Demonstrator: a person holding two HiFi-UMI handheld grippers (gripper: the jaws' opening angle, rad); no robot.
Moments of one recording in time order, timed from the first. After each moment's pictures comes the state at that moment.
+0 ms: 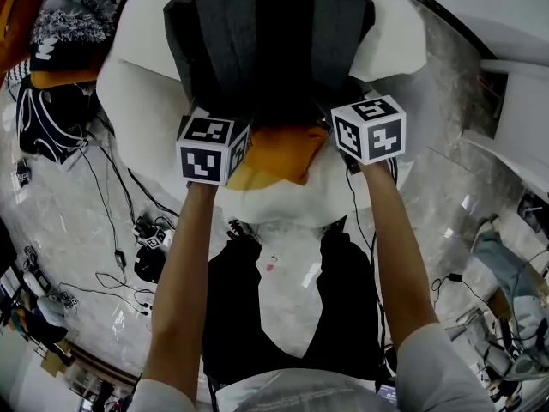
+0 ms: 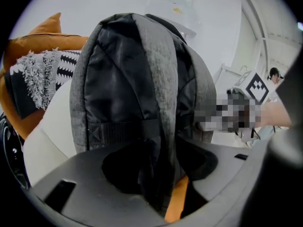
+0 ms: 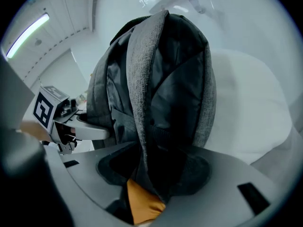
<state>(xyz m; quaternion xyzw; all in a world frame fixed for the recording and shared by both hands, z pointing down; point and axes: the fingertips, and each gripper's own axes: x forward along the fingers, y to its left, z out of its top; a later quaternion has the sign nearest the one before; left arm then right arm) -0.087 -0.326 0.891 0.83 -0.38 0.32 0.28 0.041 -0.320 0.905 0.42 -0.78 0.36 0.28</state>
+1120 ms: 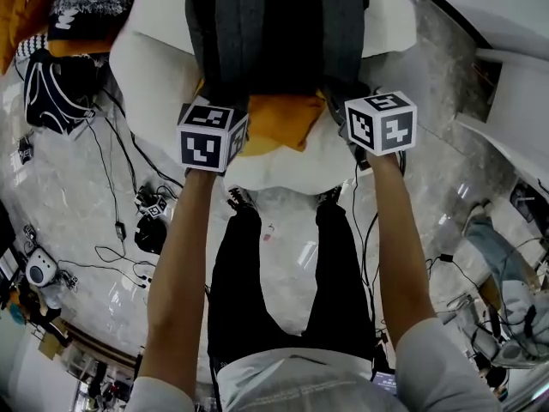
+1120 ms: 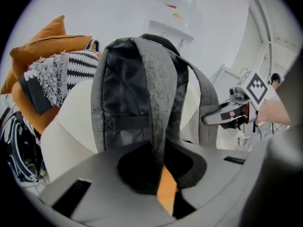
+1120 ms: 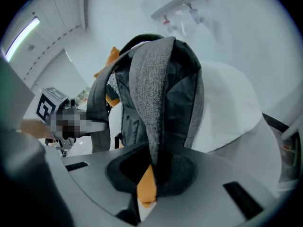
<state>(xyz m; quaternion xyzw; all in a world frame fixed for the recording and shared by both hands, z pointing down) -0.100 -0.279 0.837 0.80 -0.37 0.35 0.31 0.057 -0.269 0.851 0.41 -0.76 0.40 0.31</state>
